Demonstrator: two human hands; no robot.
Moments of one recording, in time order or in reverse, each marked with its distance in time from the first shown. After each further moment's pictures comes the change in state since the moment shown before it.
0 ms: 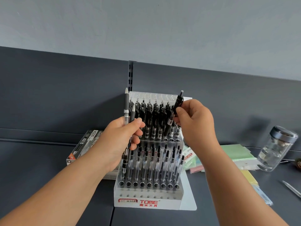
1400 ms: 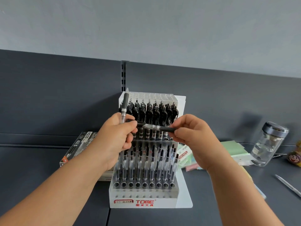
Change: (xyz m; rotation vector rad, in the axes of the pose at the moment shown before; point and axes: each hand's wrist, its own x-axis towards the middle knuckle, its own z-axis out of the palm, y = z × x) left_hand 0.004 0.005 0.008 -0.013 0.021 -0.020; right_hand -0.023 0.008 -0.027 0.315 -0.311 0.282
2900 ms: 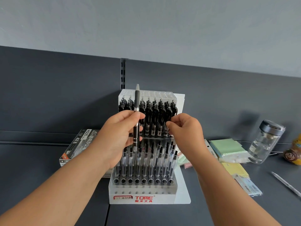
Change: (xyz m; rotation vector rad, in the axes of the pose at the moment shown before) left_hand -0.008 0.000 0.004 -0.029 -0.063 0.029; right_hand 0.021 0.022 0.015 -0.436 0.275 -0.088
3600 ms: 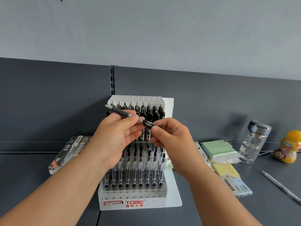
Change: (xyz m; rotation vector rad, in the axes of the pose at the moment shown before) left_hand 0.000 0.007 0.027 -0.300 -0.044 0.016; right_hand -0.037 -0.021 -0.019 0.515 -0.220 -0.006
